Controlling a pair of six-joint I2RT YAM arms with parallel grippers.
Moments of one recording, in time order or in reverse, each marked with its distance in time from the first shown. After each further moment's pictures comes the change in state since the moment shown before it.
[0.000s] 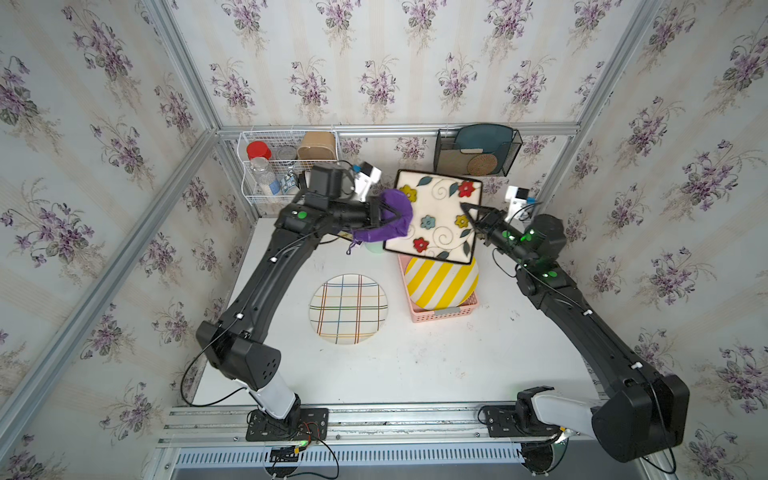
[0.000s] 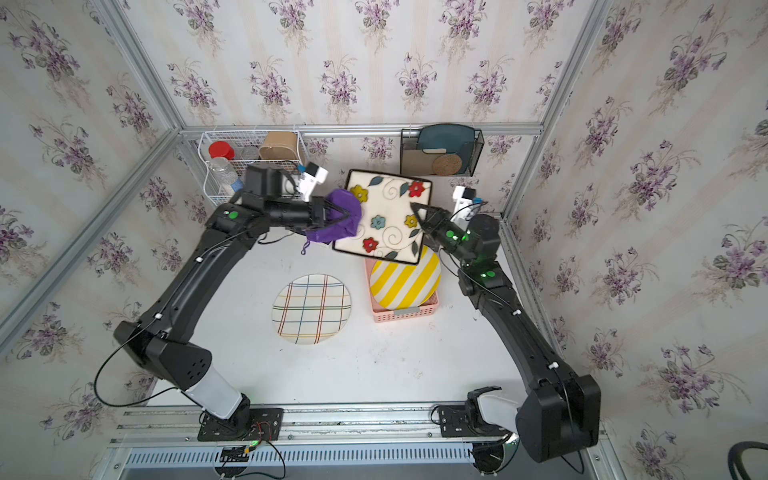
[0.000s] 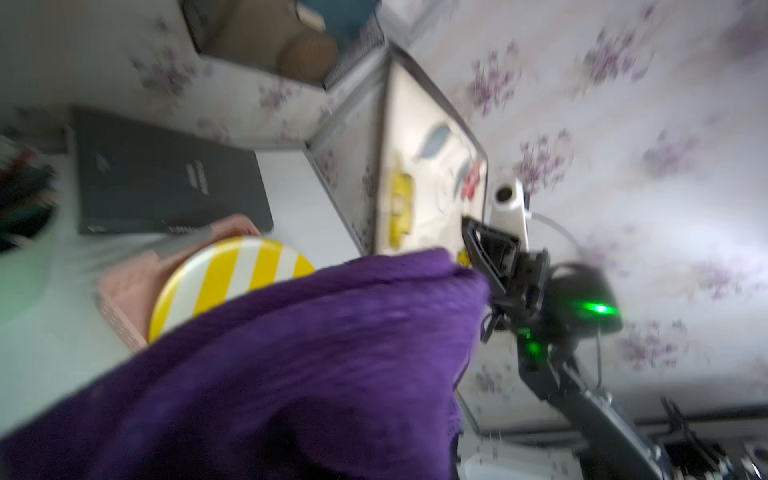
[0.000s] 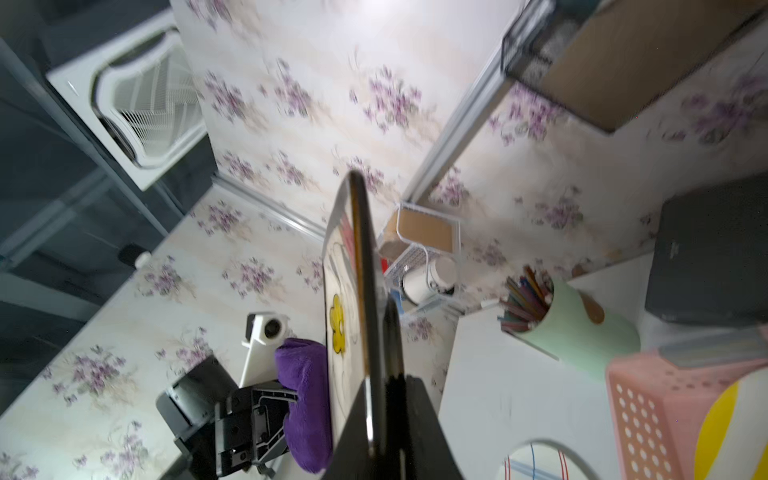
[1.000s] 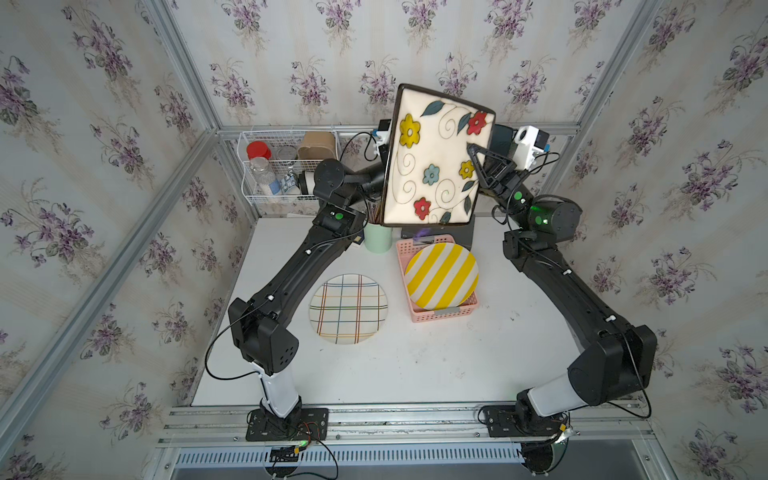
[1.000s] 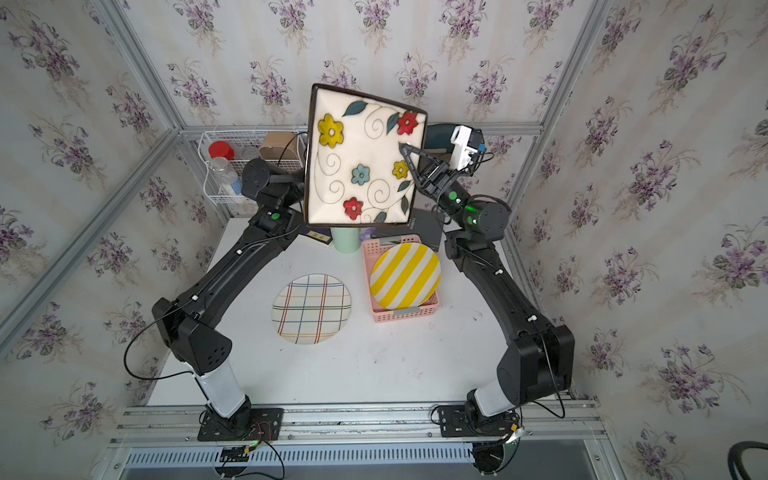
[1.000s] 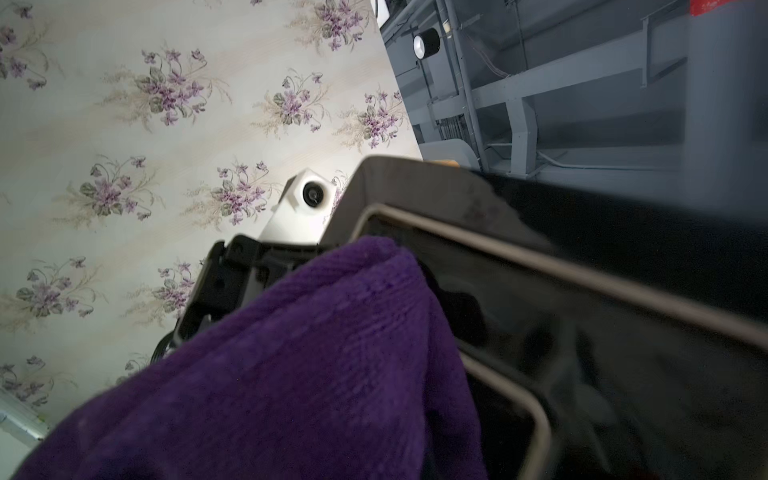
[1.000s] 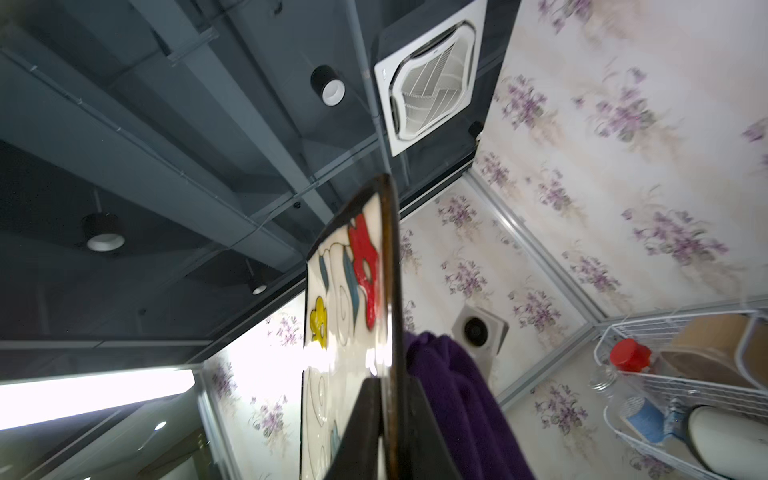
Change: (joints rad) left arm -0.237 0.212 0.122 1.074 0.101 -1.062; right arm 0.093 0.309 0.373 0.612 -0.127 0.269
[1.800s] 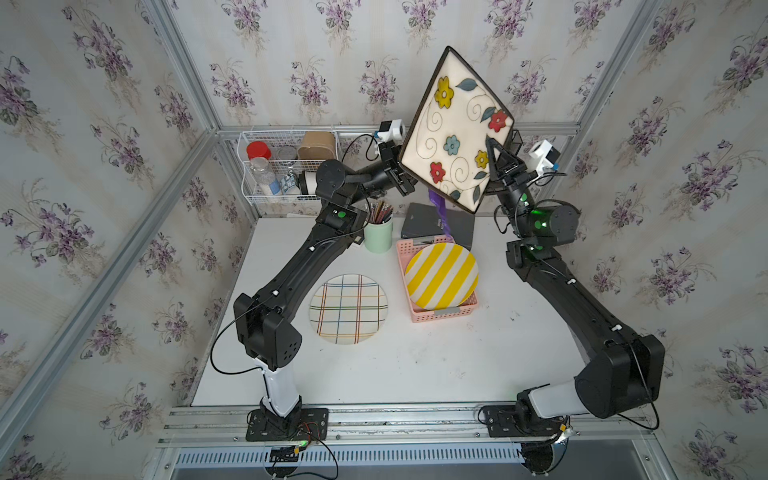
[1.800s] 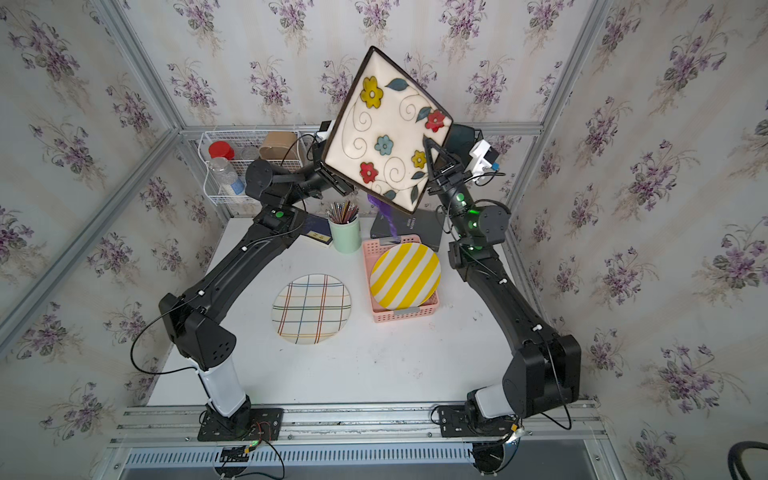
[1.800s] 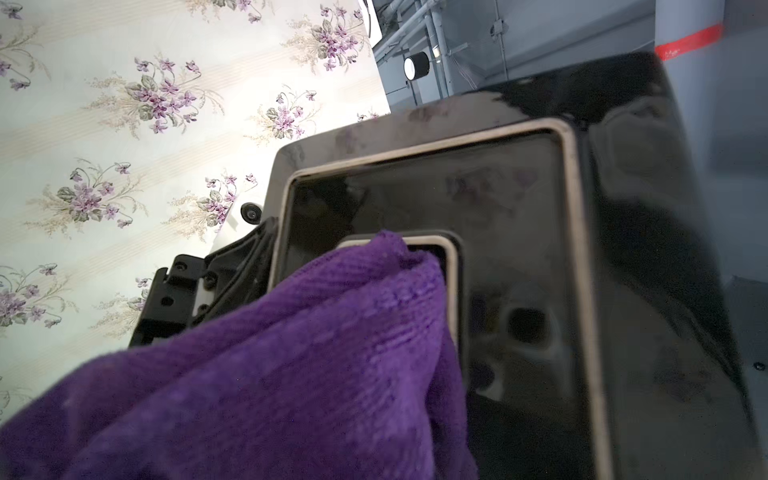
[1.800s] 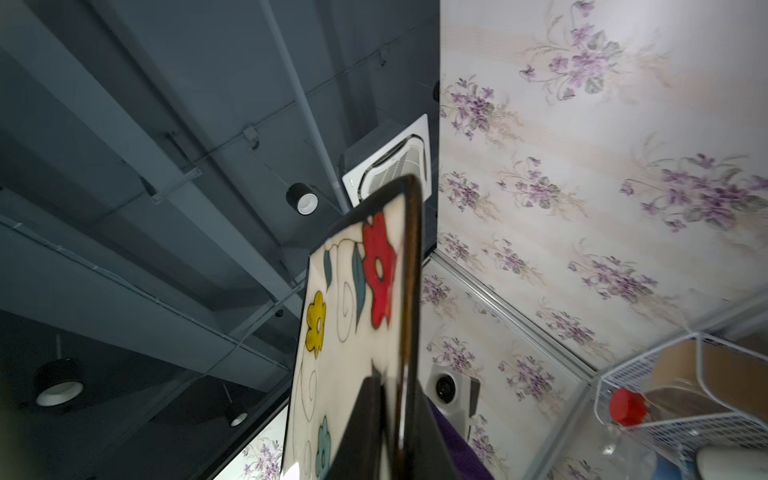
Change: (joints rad) left arm -0.055 0.040 0.029 0.022 -0.052 -0.031; right arm 0.132 0.005 -0.048 0.016 0.315 0.022
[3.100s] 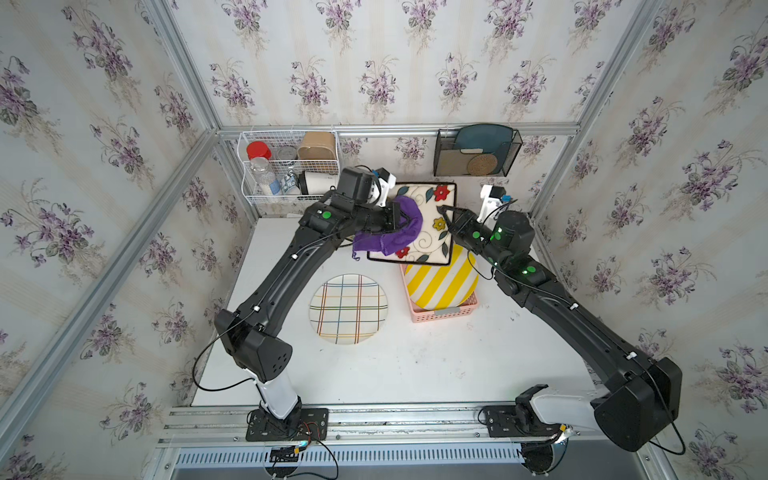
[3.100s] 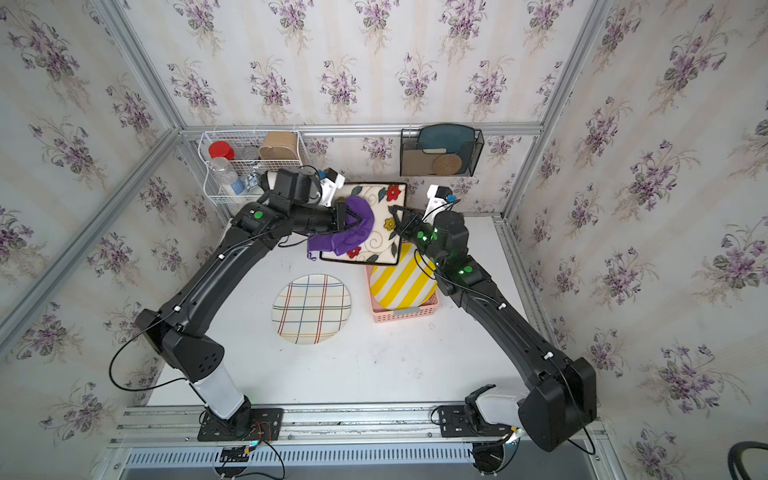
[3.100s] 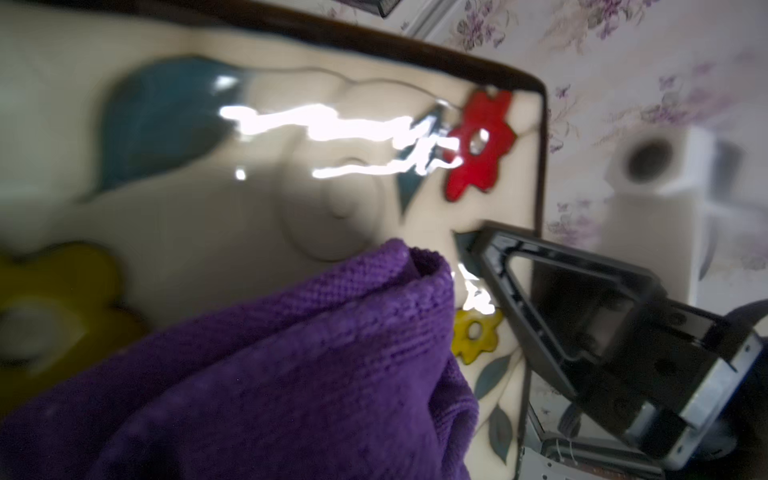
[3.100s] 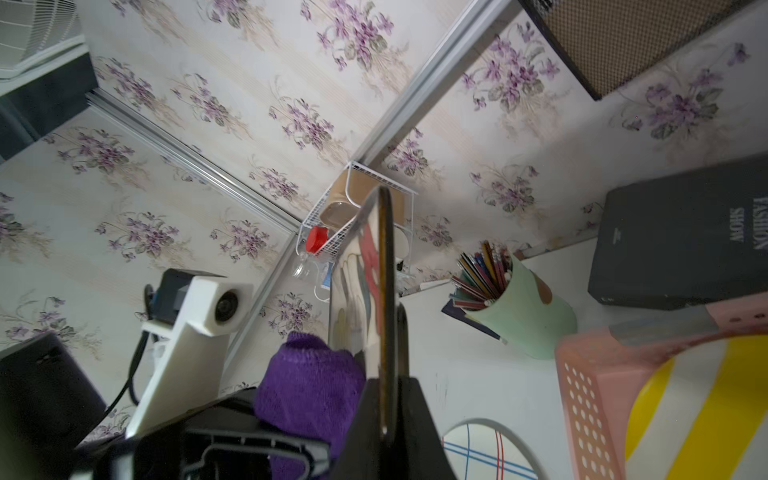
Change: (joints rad) left arm -0.043 -0.058 0.041 -1.447 -0.384 1.333; right arm 0.138 -0.193 -0.185 -0.950 0.163 -0.607
